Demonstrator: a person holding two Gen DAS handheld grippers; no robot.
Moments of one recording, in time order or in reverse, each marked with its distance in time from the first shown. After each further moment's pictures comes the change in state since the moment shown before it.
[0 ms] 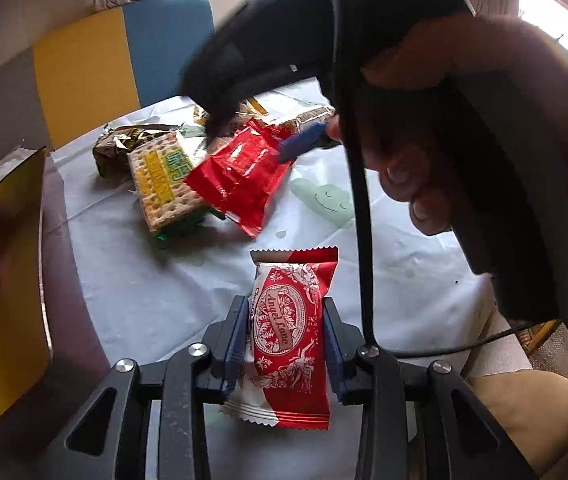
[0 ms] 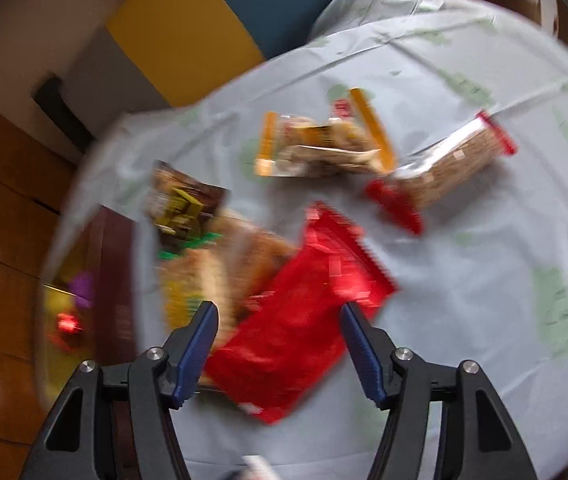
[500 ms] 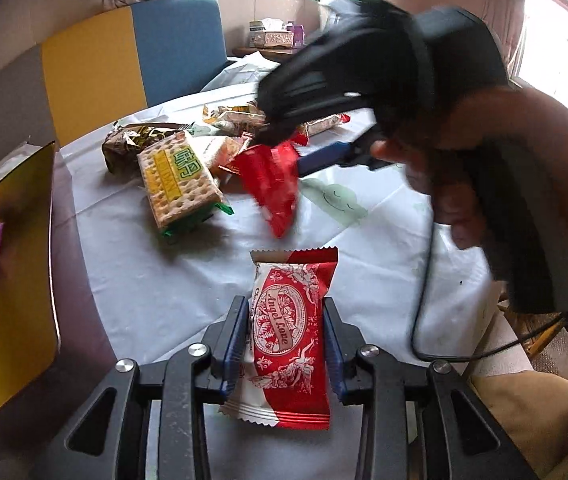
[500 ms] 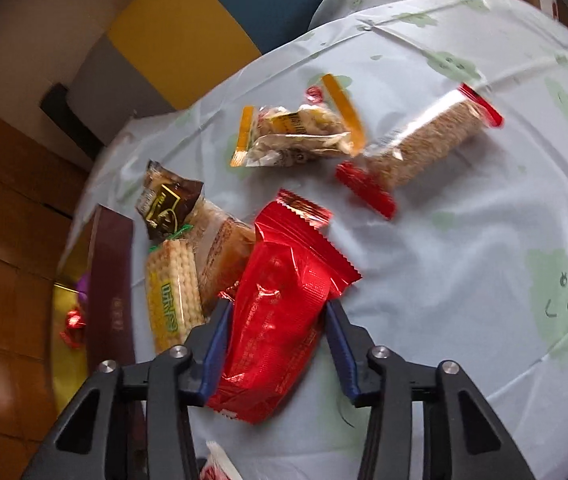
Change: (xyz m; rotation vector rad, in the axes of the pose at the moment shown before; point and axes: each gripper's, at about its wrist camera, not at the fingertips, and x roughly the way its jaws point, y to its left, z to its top) left arm 0.001 -0.006 0.000 -0.019 -0.008 0.008; right arm -0.003 -0.040 -0.013 0.058 -0.008 0.158
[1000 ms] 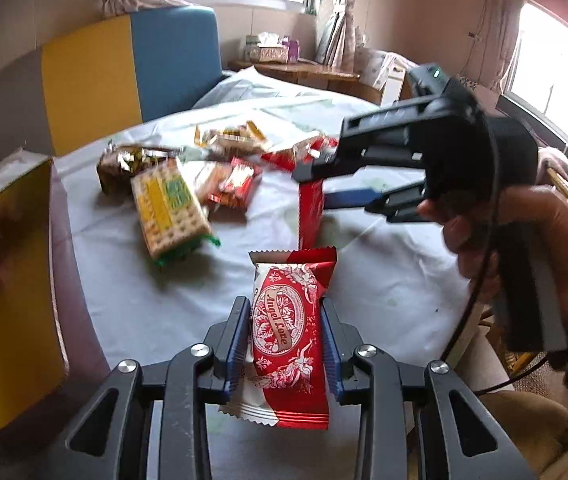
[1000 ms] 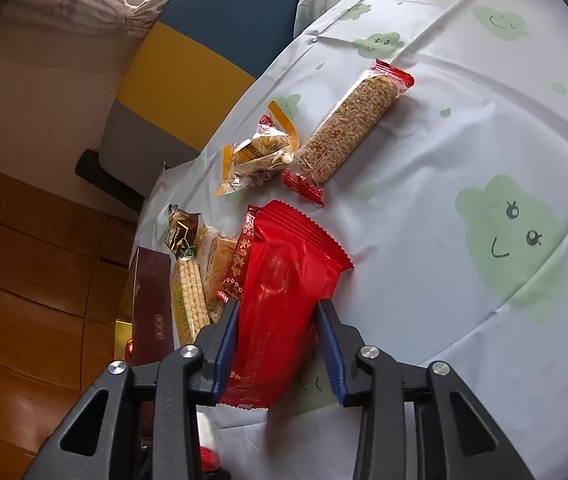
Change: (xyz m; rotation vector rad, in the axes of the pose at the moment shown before) left arm -0.015 -0.003 0.017 -0.011 -0.058 -0.039; right arm -0.032 -0.062 -0.021 0.176 -0.090 0.223
